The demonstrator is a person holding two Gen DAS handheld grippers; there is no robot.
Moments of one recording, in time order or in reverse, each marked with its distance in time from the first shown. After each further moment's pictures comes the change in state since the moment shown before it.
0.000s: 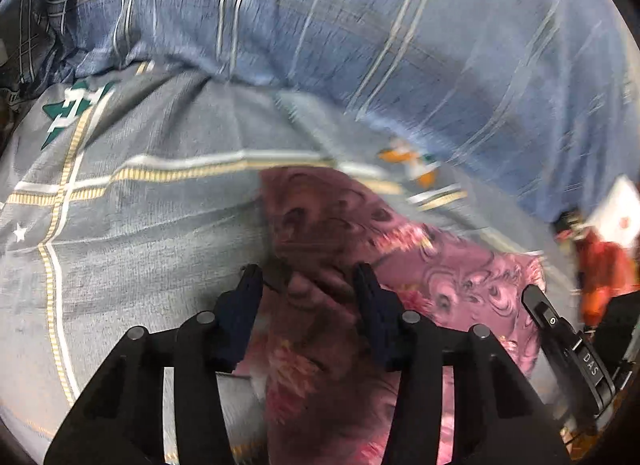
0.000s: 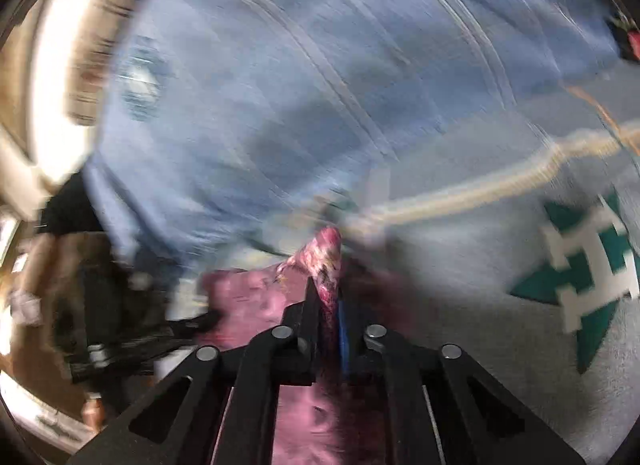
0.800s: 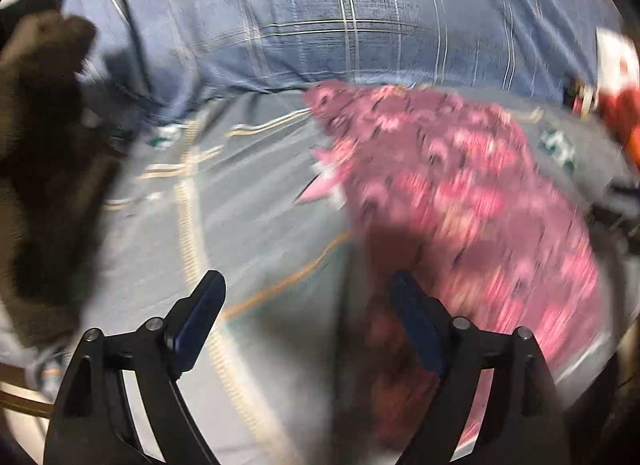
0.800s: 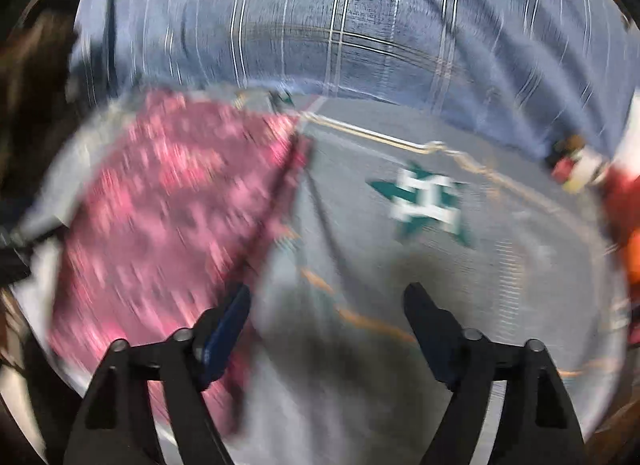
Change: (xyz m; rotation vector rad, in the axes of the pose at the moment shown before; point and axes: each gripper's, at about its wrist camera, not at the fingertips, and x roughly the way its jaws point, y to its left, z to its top) left arm -0.106 0.004 -0.148 0.374 -0.205 0.305; right arm -0.098 0.039 -0.081 -0.605 0.167 -0.501
